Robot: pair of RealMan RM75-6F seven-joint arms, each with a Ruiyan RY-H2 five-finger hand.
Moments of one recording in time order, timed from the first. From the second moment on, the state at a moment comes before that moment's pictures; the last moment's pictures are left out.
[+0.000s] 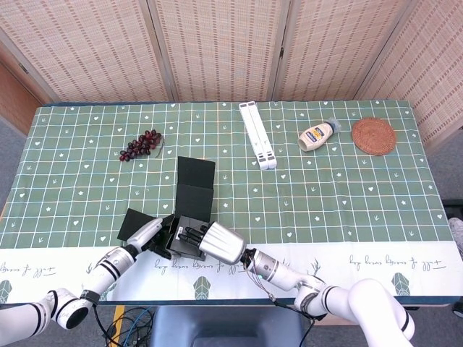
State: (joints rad) left arm -0.70 -1.50 -0.02 -1.35 1.45 0.81 -0.80; right arm 0.91 -2.00 0.01 -0.86 -1.79 1.27 -0.12
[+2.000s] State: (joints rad) left arm -0.72 -1.49 -0.03 -1.37 1.45 0.76 -0.80; right arm 0.97 -1.93 0.00 -0.93 -1.81 1.16 -0.16
